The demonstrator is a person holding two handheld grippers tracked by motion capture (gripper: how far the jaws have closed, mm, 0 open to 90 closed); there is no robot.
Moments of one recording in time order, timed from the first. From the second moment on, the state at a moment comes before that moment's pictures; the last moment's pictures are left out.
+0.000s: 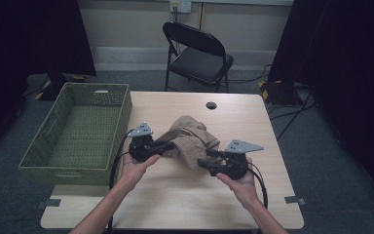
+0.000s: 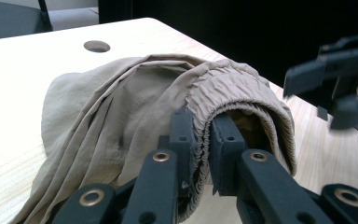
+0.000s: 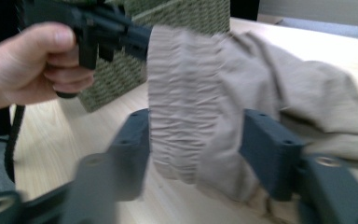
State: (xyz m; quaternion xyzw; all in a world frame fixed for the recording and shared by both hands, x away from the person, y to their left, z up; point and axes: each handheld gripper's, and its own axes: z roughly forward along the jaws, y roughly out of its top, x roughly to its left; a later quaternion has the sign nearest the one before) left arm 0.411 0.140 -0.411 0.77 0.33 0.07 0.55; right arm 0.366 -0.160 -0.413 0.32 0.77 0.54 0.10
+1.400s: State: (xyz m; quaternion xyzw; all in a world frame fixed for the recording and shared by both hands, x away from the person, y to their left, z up) left arm 0.401 0.115 -0.423 0.78 0.28 0.10 0.54; right arm 0.384 -0.154 -0.414 0.35 0.77 0.52 0.11
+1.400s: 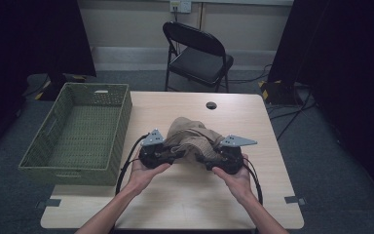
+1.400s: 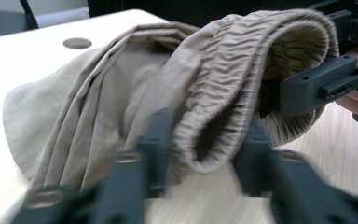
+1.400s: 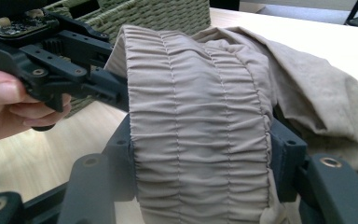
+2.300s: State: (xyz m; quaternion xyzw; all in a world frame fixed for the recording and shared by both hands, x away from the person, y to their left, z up) left arm 0.393 0.116 -0.396 0.78 0.27 0.11 0.55; right arm 0.401 -0.193 -0.418 0.39 0.74 0.49 0.23
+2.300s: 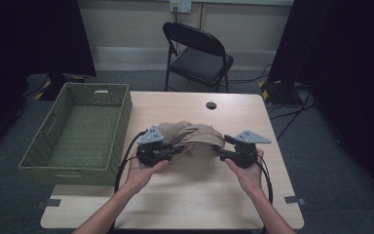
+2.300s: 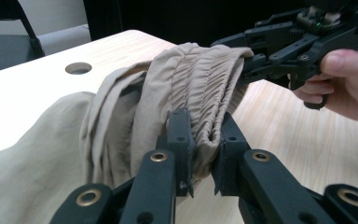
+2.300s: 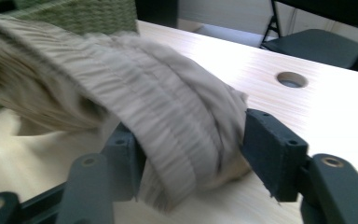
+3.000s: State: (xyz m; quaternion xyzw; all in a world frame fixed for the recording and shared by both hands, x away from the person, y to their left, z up) left arm 0.402 0.136 -0.396 0.76 0.30 0.10 0.56; right arm 0.409 -0.186 -0.438 0.41 0.73 0.51 0.19
